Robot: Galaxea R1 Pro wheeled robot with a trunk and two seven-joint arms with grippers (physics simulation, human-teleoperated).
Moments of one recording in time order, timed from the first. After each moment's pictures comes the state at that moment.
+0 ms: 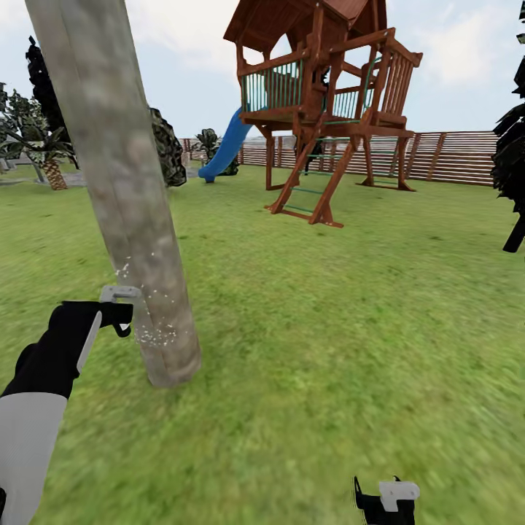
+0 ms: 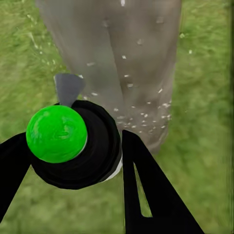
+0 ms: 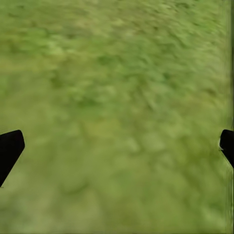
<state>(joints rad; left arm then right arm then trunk) -0.85 0.27 0.07 -1.12 -0.09 0.87 -0.14 -0.41 -0.05 0.41 -0.03 -0.28 -0.73 -0.21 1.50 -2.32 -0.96</state>
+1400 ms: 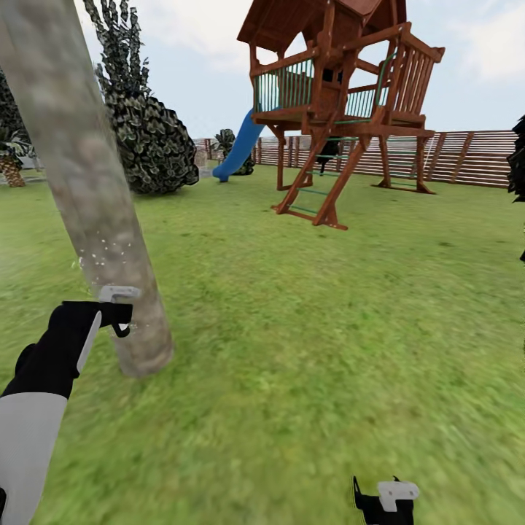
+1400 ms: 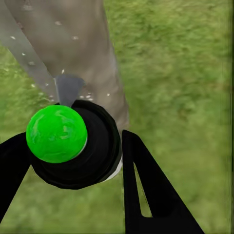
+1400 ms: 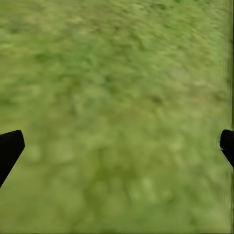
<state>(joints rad) -0.85 0.27 0.07 -1.12 -0.09 0.87 -0.14 -0.41 -0.05 0.41 -0.03 -0.28 -0.73 -0.21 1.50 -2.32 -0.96</state>
